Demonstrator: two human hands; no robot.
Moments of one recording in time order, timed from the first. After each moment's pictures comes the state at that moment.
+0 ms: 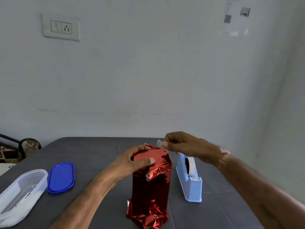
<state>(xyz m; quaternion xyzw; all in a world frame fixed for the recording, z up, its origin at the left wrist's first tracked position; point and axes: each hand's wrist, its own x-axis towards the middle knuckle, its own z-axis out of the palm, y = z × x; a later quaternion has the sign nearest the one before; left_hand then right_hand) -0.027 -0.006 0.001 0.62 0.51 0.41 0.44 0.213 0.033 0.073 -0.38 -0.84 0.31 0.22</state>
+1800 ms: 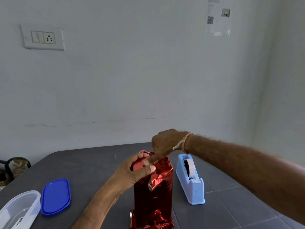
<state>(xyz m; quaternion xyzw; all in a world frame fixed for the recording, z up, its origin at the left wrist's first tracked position) -0.025 -0.008 0.003 0.62 0.51 0.41 0.43 0.160 0.105 0.075 -0.54 -0.84 0.01 -0.08</state>
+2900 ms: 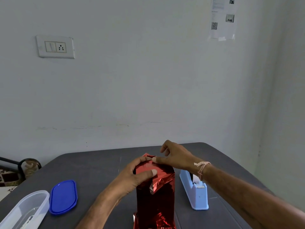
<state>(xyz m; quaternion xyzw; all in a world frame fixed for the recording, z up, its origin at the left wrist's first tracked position) -0.025 -0.009 0.003 0.62 0.49 0.42 0.45 0.180 0.061 0.039 -0.53 -0.79 0.18 0.26</state>
